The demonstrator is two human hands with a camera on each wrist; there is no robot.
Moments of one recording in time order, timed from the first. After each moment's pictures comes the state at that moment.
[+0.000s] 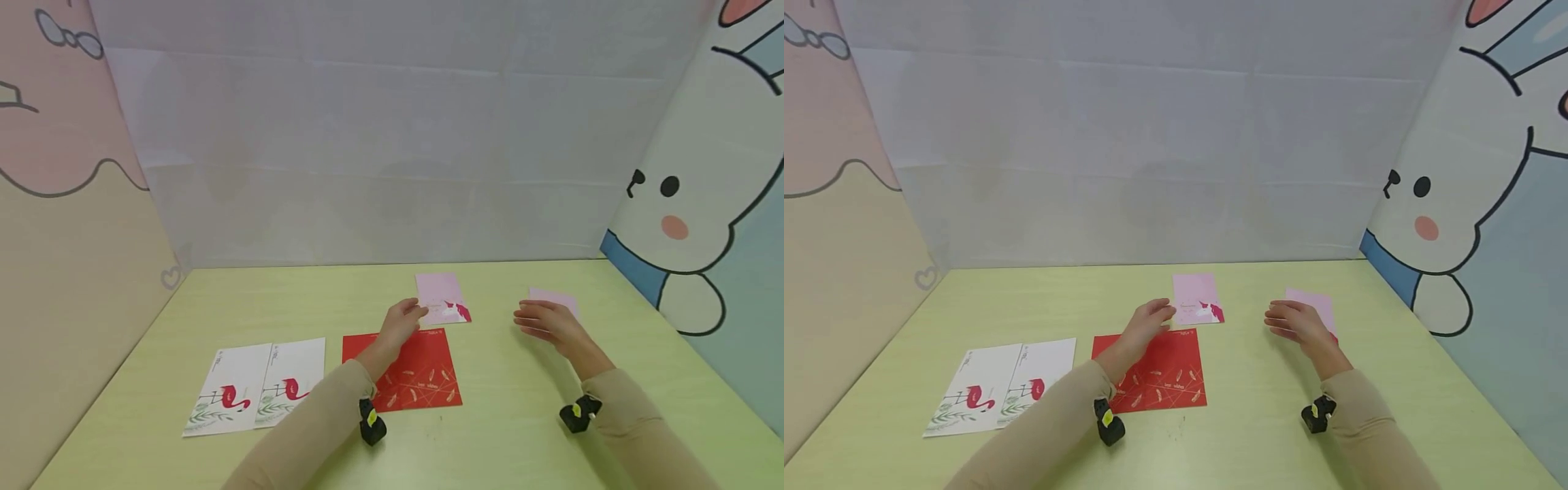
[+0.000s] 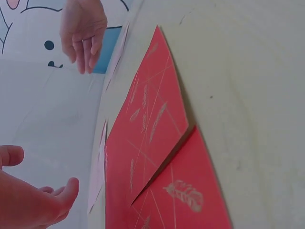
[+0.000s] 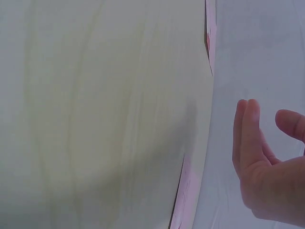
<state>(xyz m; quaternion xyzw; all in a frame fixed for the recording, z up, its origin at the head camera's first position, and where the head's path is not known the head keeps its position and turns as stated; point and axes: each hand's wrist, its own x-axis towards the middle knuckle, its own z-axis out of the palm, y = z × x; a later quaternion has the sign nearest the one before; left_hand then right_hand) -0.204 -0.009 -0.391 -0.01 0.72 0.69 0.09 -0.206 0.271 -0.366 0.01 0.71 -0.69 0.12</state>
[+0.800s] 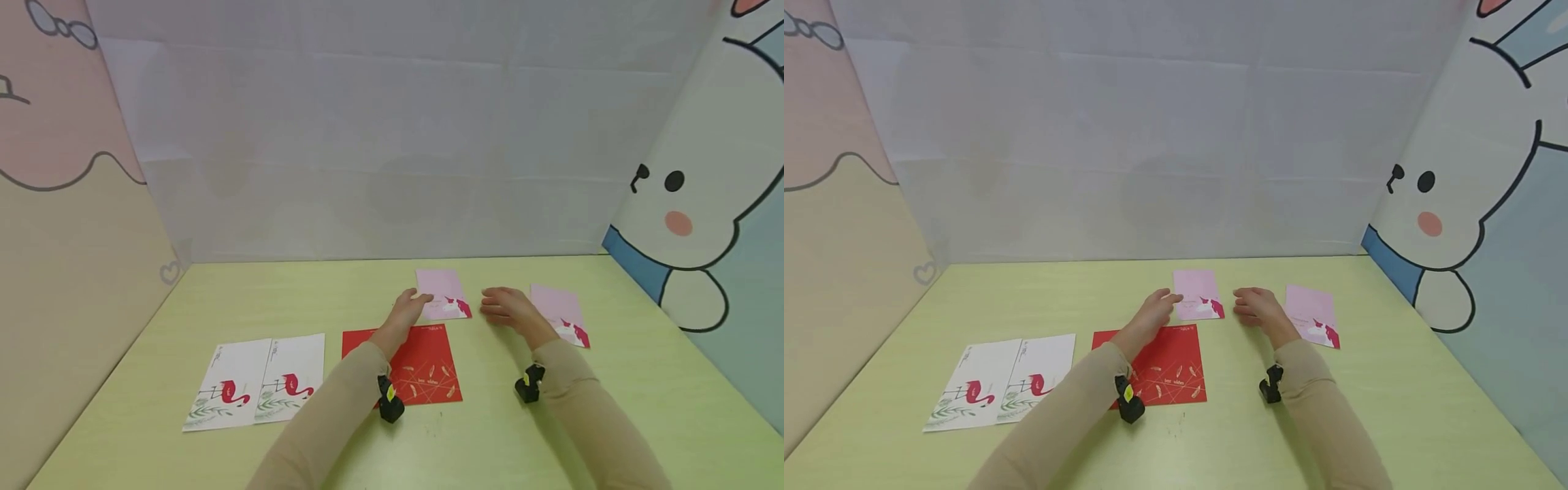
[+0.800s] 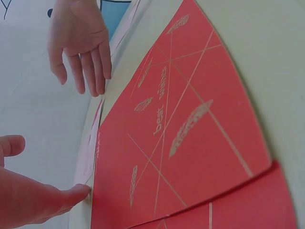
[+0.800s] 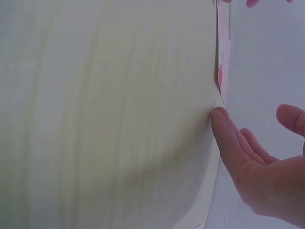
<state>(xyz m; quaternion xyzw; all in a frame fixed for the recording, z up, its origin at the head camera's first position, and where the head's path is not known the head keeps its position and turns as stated) -0.231 0.004 -0.396 -0.08 0.73 0.66 0.12 -0.248 0.215 -0.380 0.06 0.75 -0.64 0.17</state>
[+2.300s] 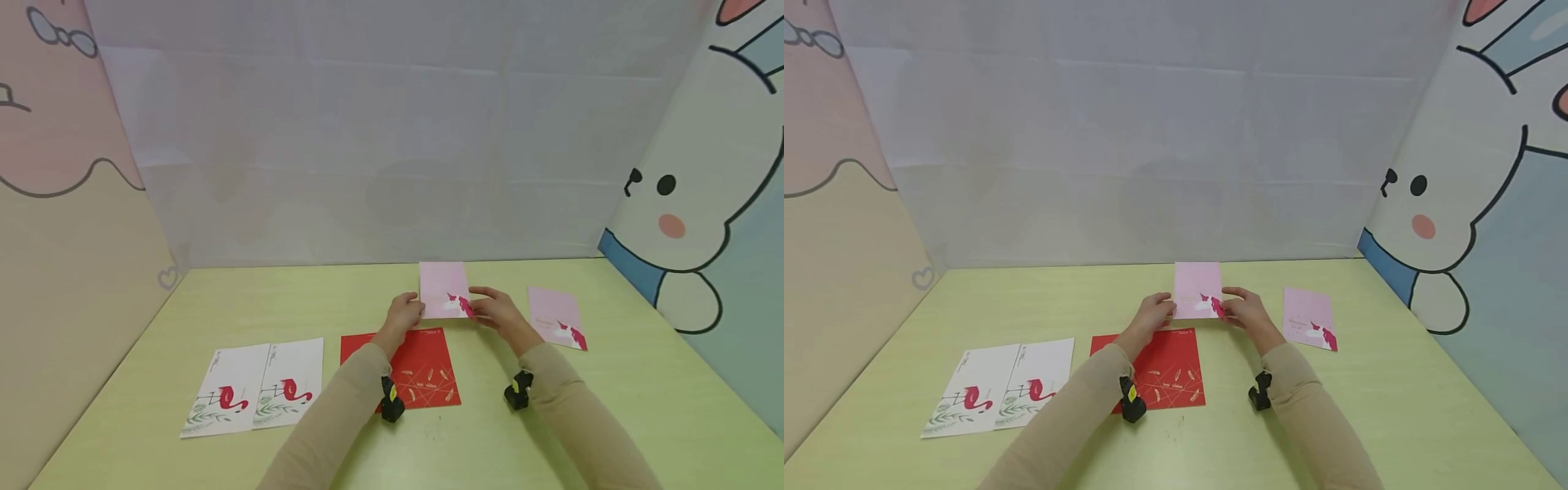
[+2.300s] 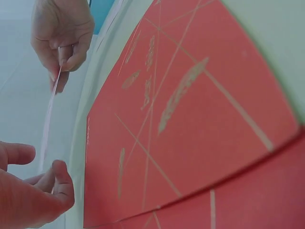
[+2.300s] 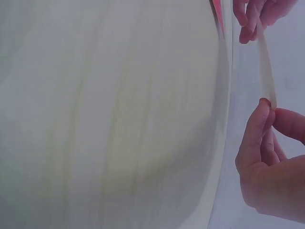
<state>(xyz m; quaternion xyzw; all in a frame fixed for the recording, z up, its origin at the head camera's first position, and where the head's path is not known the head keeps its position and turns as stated) -0.242 0.003 -0.405 -0.07 0.74 0.66 0.08 -0.244 0.192 -0.386 0.06 0.75 -0.65 0.11</state>
